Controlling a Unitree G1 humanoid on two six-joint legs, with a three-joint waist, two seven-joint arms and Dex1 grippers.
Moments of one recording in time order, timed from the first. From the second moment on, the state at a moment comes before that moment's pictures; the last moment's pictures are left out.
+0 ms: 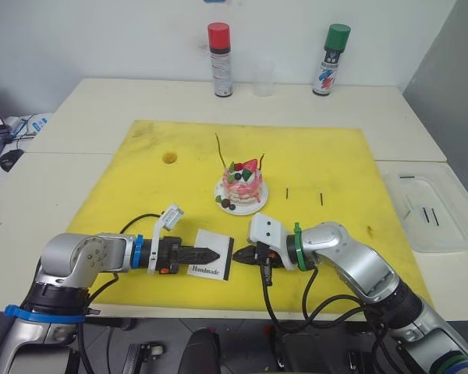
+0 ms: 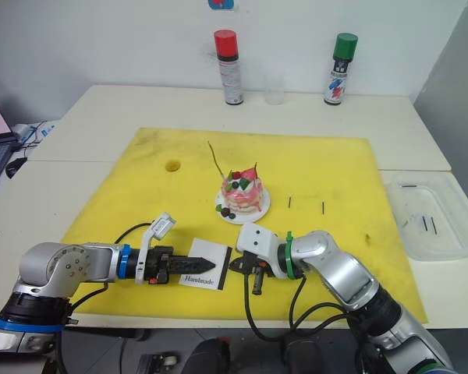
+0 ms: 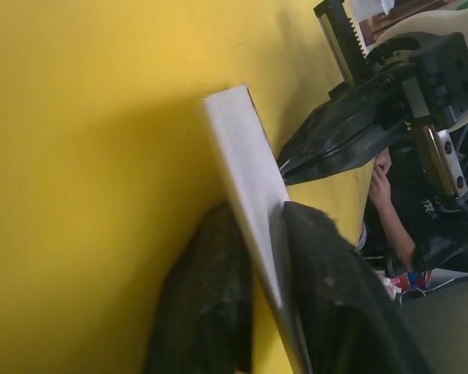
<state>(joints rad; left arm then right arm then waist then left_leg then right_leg) -0.35 0.74 0.00 -0.04 -0.84 1.30 -0.99 -0.49 -0.43 0.53 -0.32 0.18 0.74 0.89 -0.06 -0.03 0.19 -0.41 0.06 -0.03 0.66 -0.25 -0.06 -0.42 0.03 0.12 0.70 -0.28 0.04</state>
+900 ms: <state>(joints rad) -0.32 0.60 0.26 -0.23 -1.08 1.48 -0.85 -0.28 -0.54 0.14 -0.67 0.29 0.87 0.65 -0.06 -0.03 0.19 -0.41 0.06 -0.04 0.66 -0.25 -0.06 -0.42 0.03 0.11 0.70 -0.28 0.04</state>
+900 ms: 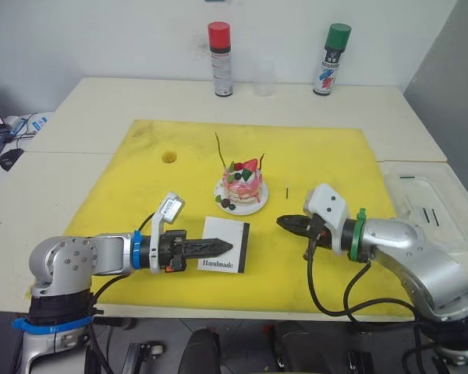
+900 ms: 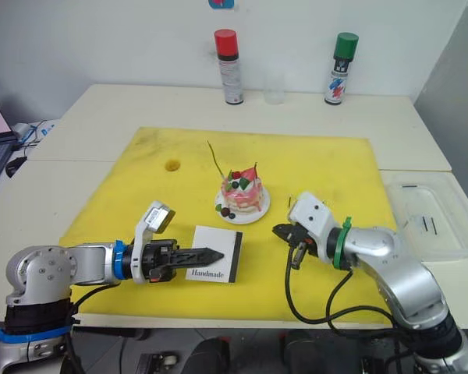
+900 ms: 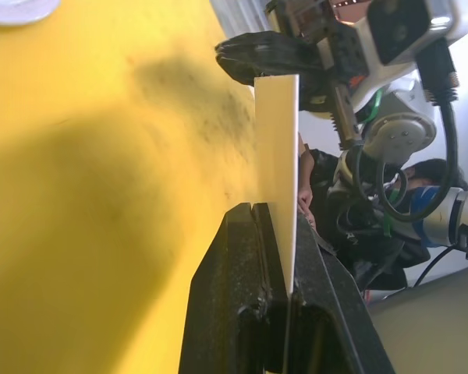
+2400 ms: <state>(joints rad) -0.38 0.39 0.31 0.01 -1.10 1.60 -0.45 -0.34 -0.52 0.43 -0.46 0.17 0.76 0.71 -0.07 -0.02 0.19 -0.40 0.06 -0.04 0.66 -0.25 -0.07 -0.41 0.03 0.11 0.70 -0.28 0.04</state>
